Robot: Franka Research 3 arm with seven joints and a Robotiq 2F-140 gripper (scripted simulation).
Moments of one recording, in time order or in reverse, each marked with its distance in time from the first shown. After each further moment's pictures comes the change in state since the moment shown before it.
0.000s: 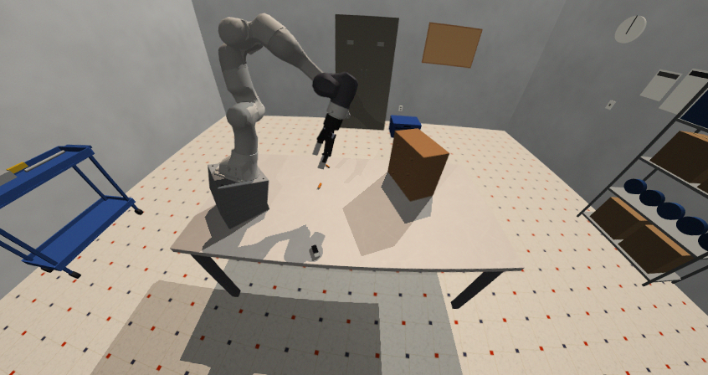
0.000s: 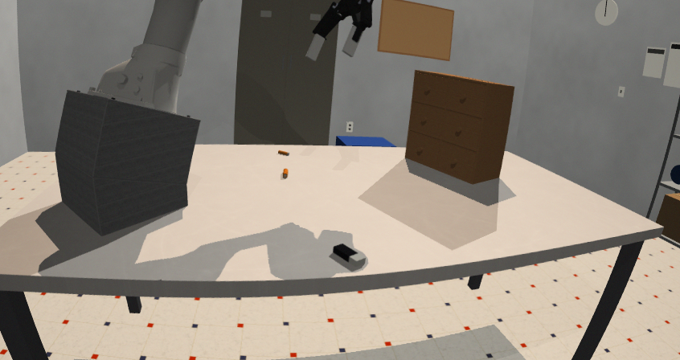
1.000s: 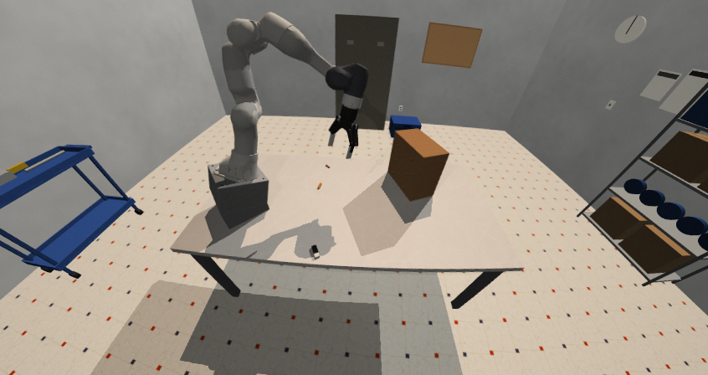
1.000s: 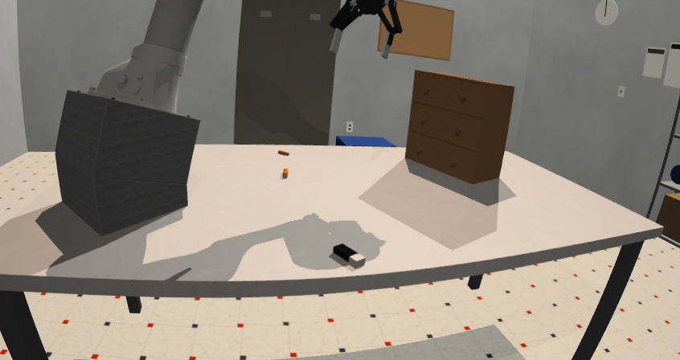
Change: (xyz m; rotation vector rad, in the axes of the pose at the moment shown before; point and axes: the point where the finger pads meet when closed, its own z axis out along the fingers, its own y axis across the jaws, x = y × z) arm 0.096 -0.034 -0.063 -0.020 0.161 -0.397
